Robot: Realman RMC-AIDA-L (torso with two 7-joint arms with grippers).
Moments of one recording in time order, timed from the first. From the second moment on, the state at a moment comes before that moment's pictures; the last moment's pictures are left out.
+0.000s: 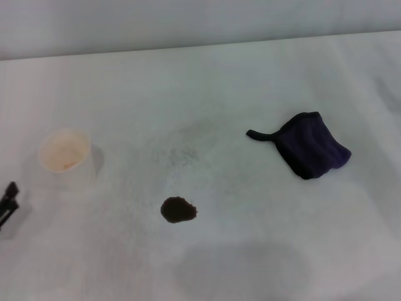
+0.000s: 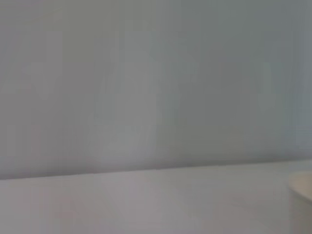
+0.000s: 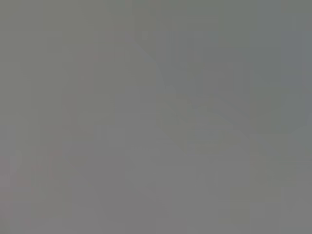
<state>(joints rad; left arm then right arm) -0.14 -2.08 1.18 0.20 -2.41 -1.19 2.68 0.30 1.98 2.25 0.27 -0.67 1.18 -2.17</state>
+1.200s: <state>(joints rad) -0.14 -2.07 1.11 0.24 -2.53 -1.21 2.75 0.49 1.98 2.00 1.28 -2.56 1.37 -0.51</state>
